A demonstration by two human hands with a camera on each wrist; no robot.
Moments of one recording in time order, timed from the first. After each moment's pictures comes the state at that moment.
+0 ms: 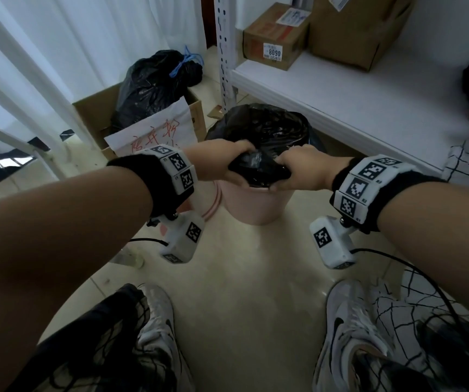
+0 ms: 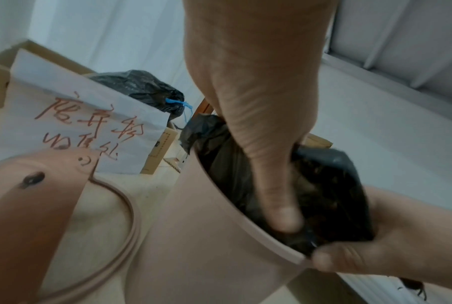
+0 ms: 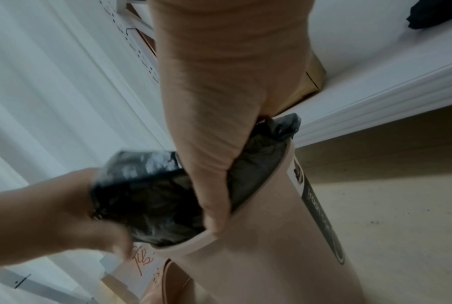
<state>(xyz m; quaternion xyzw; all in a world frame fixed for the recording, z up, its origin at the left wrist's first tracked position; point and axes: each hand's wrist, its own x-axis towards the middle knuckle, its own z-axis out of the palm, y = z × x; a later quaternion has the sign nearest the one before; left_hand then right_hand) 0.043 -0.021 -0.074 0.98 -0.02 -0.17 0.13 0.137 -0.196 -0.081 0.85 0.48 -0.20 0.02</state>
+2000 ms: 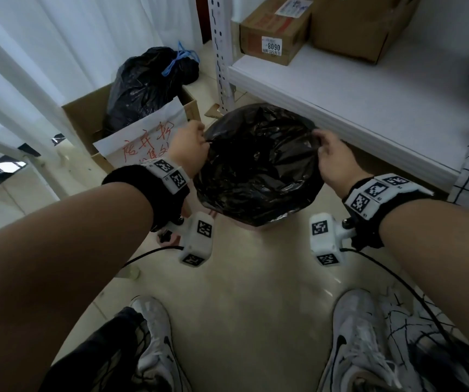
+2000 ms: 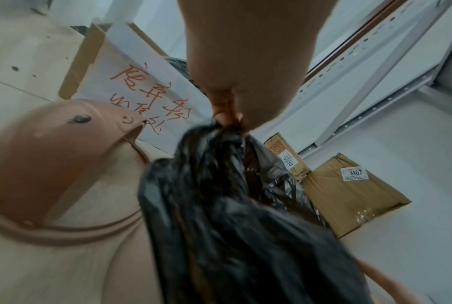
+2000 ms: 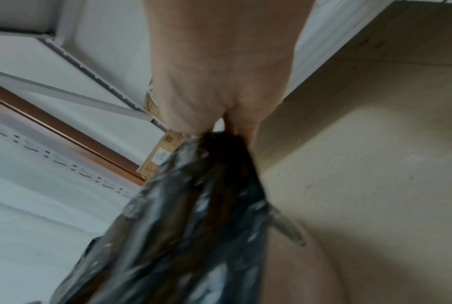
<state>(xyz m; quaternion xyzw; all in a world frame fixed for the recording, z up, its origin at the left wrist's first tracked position) 0.069 0.018 -0.117 0.90 0.31 0.07 0.30 0.193 -0.218 -0.149 0.86 0.15 -0.17 -0.45</state>
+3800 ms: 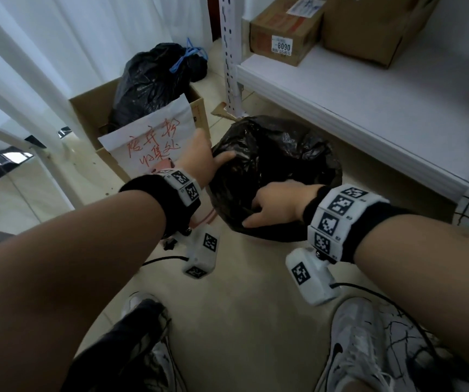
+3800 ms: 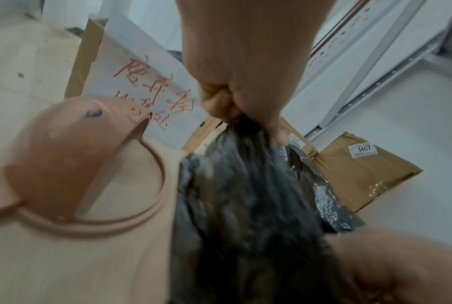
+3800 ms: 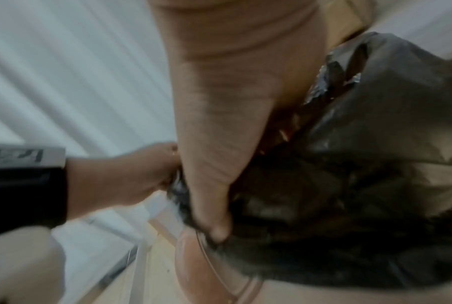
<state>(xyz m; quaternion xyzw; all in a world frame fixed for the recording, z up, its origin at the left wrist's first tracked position) 0.064 0.002 -0.130 0.91 0.34 0.03 0.25 0.116 -0.163 -0.113 0.79 0.51 -0.32 0.09</state>
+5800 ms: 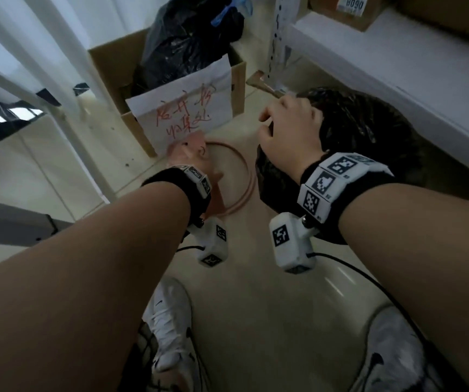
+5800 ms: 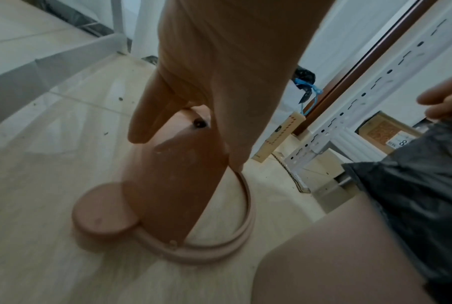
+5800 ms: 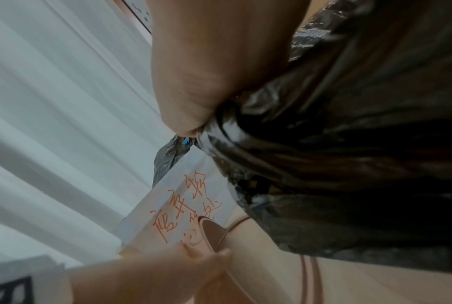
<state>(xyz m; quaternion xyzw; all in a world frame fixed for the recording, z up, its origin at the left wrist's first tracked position) 0.013 0.069 -0.209 0.87 0.43 -0.18 0.17 0.119 -0.053 -0.145 0.91 0.39 -0.01 -0.17</state>
